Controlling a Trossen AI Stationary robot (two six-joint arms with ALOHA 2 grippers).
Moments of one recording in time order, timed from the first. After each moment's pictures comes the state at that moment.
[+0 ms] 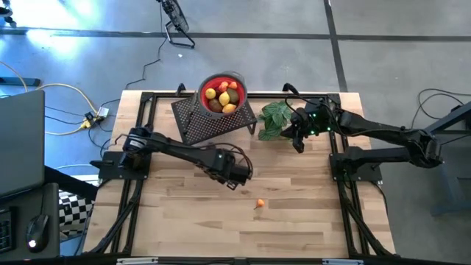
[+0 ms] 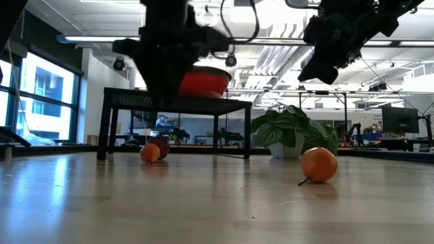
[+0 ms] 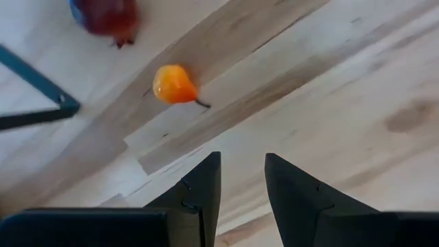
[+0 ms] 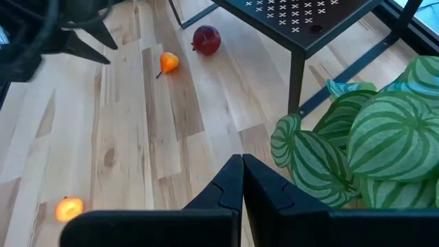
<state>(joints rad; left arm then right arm) -0.20 1.98 1.74 -1.31 -0.19 -1.21 -0.46 0.98 0.69 -0.38 -0.31 0.06</state>
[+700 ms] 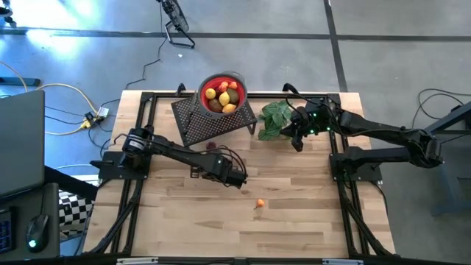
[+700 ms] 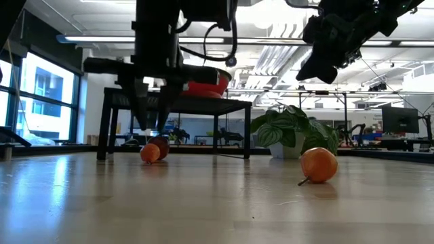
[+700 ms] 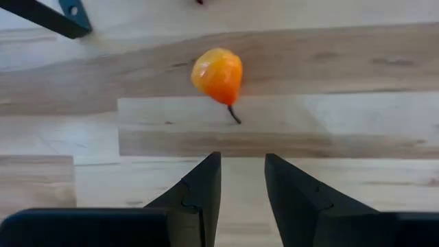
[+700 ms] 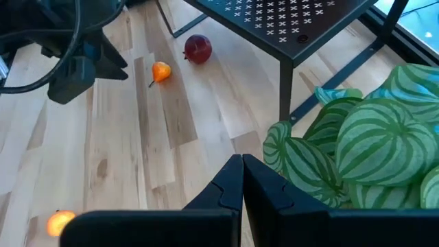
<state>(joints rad) -0.22 1.98 1.57 -1.20 -0.27 -1.79 -0.46 0.98 0.69 -0.35 -0.28 0.08</state>
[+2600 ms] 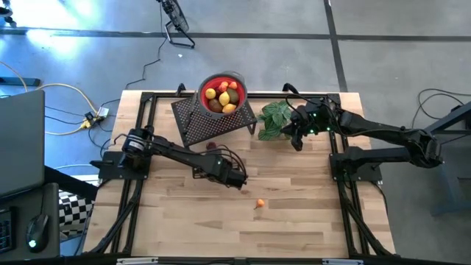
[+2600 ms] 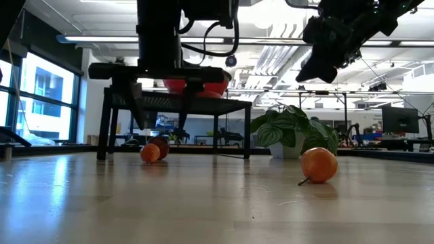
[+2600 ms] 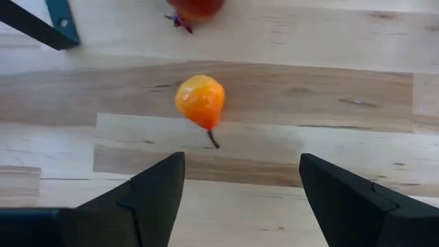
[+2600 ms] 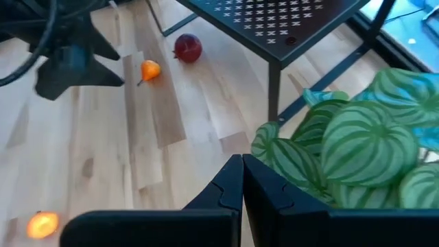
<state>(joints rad) -0.22 1.98 1.56 -1.16 -0.37 -1.88 -0.46 0.98 0.69 -0.35 -0.25 0.06</state>
